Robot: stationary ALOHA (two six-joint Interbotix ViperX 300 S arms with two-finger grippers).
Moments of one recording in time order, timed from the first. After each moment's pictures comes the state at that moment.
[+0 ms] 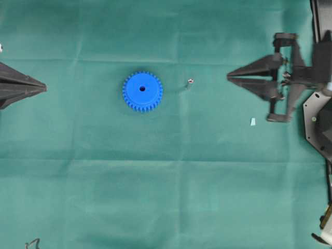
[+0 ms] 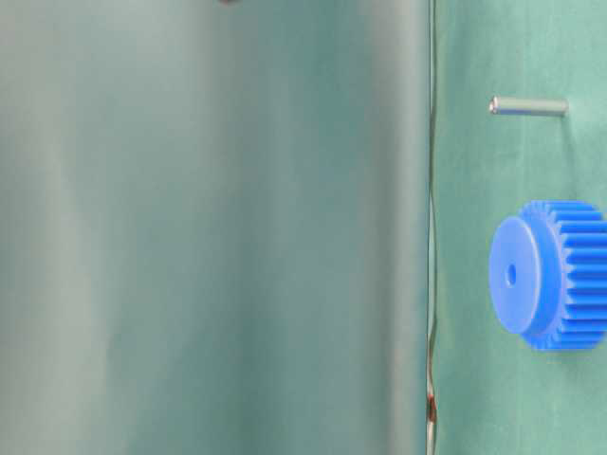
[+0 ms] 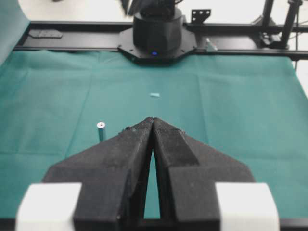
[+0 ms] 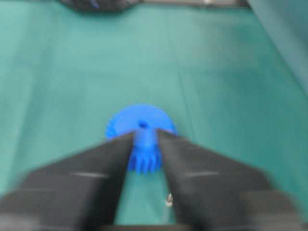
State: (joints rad) left arm 0.00 -0.99 1.17 0.01 -0.20 -0.01; right arm -0.14 -0.65 1.12 0.08 -0.25 0.00
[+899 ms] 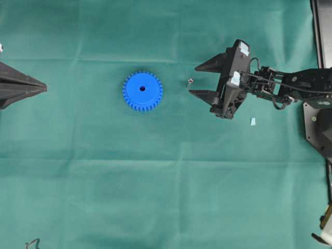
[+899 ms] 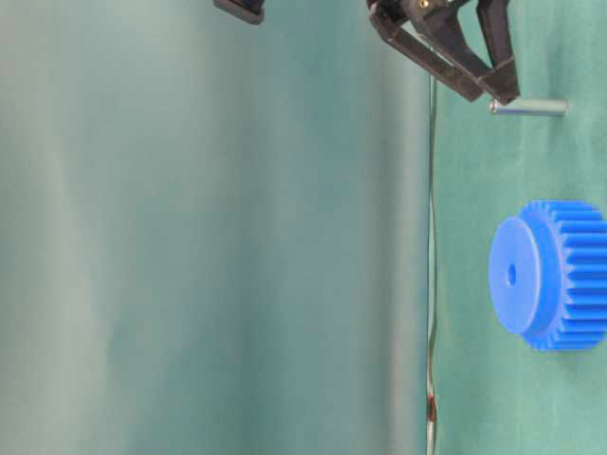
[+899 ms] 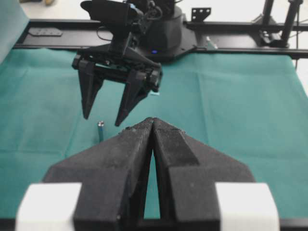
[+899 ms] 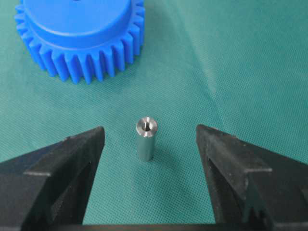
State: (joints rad) left arm 0.00 -0.99 1.17 0.02 -0.20 -0.01; right arm -0.18 0.00 1.05 0.24 -0.54 0.00
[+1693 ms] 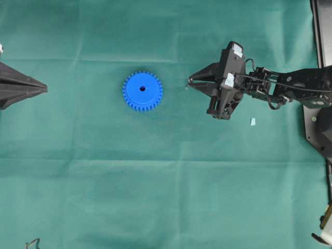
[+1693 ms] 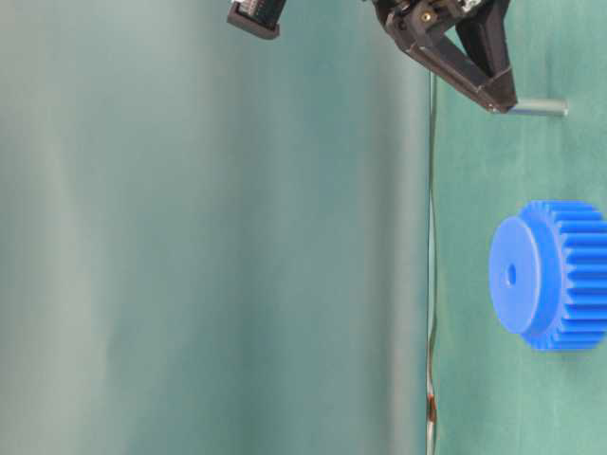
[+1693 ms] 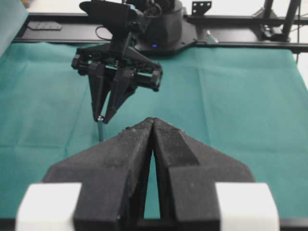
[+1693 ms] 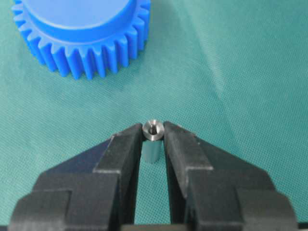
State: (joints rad) left arm 0.00 -0.99 1.17 0.02 -0.18 -0.01; right arm -0.18 0.02 1.03 0.23 -0.52 -0.01
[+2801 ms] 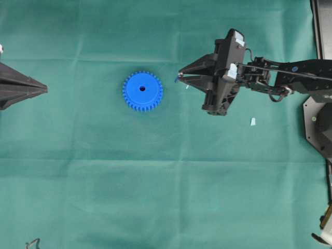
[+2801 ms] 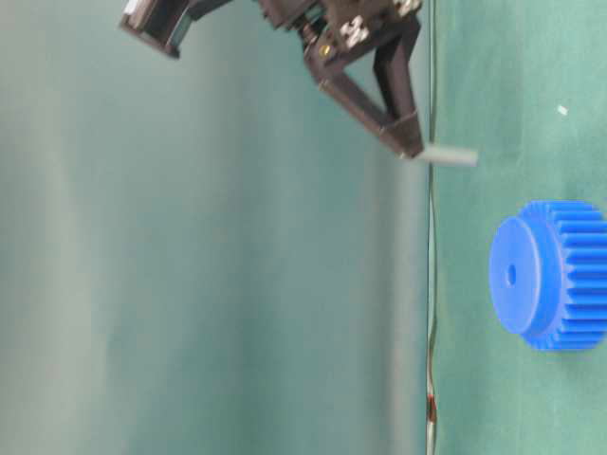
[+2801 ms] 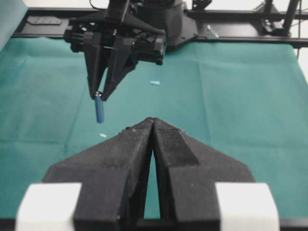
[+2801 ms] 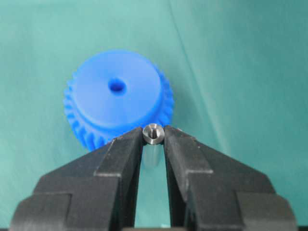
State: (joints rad) left arm 0.00 -0.99 1.17 0.02 -0.16 -0.01; right arm -0.16 -0.10 0.90 0.23 -0.30 -0.04
